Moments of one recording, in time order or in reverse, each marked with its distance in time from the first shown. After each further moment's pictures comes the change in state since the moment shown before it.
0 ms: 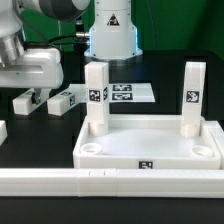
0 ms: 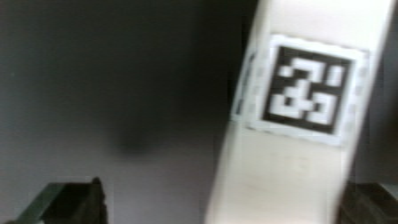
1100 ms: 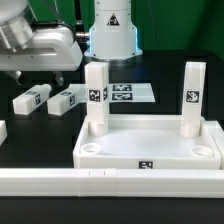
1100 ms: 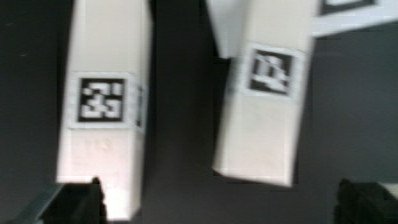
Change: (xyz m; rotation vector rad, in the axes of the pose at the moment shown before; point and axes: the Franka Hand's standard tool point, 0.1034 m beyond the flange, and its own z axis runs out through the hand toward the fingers) arm 0.018 -0.049 -0.049 0.202 -0.165 0.217
